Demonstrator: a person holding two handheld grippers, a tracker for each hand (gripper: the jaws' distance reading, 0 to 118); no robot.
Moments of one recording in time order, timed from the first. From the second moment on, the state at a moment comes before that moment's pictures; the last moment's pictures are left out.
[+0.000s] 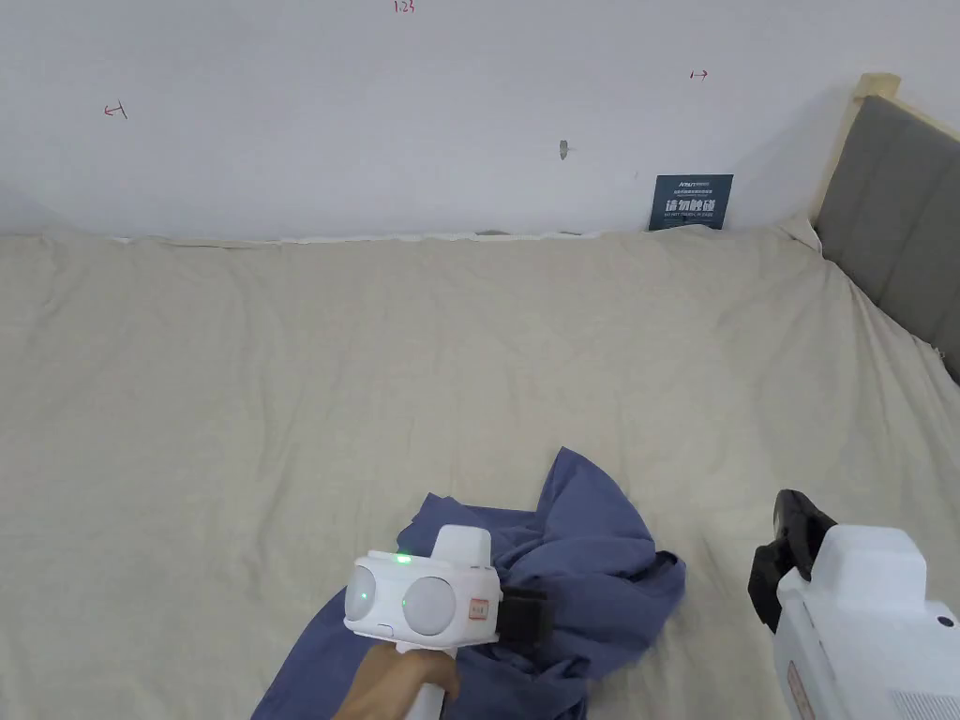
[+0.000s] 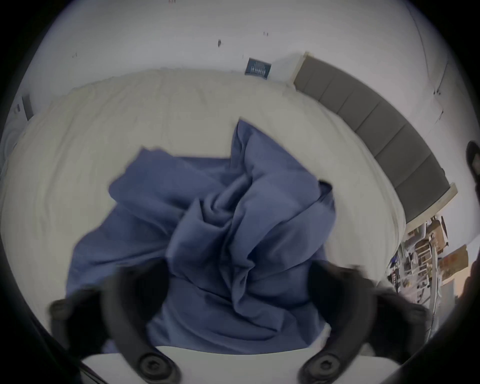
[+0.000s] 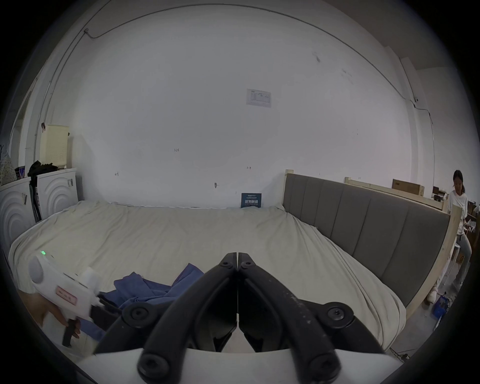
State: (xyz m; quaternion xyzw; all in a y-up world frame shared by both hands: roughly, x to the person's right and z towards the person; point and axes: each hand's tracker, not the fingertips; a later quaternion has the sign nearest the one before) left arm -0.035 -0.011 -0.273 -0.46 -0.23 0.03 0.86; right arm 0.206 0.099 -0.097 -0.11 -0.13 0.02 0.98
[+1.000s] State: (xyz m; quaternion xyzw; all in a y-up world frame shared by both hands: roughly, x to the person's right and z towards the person) left arm -0.207 0.143 -0.191 -0.06 0.00 -0.02 1.00; right arm 0.164 0.160 -0.106 -0.03 -0.10 0.04 0.99
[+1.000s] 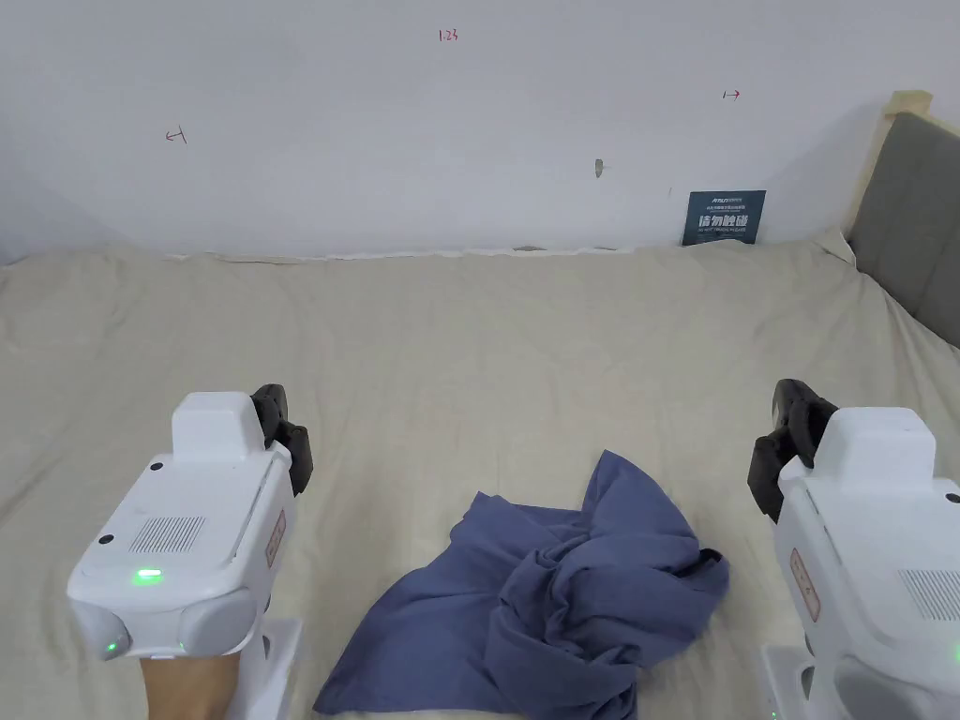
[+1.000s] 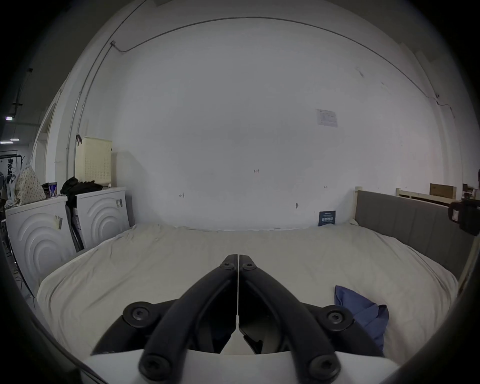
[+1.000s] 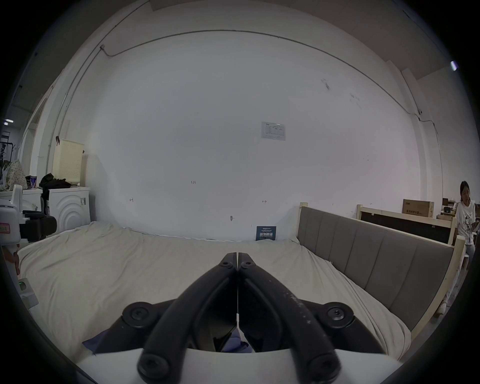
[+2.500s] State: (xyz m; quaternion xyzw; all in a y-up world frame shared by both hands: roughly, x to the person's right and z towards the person) left arm -0.199 0.002 -0.227 -0.38 -0.08 0.11 0.92; right arm 0.255 -0.014 -0.276 -0.41 -0.09 -0.06 0.90
